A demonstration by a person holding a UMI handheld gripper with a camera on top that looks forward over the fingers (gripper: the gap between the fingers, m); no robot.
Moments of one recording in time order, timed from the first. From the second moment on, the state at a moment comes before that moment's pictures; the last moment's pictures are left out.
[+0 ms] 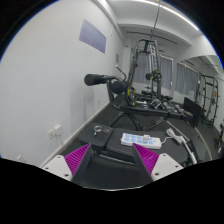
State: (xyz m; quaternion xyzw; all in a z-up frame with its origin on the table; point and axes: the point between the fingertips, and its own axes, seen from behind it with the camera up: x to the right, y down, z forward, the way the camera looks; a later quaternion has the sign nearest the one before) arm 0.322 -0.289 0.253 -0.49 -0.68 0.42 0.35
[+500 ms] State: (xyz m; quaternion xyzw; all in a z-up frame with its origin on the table) arm 0.217 -0.135 0.123 -0.59 -0.61 0.36 0.38
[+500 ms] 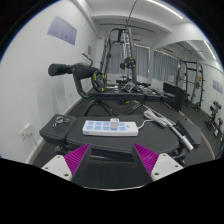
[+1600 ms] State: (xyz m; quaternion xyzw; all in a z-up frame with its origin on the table) arm -0.064 -0.117 0.088 -0.55 -0.56 0.43 0.45
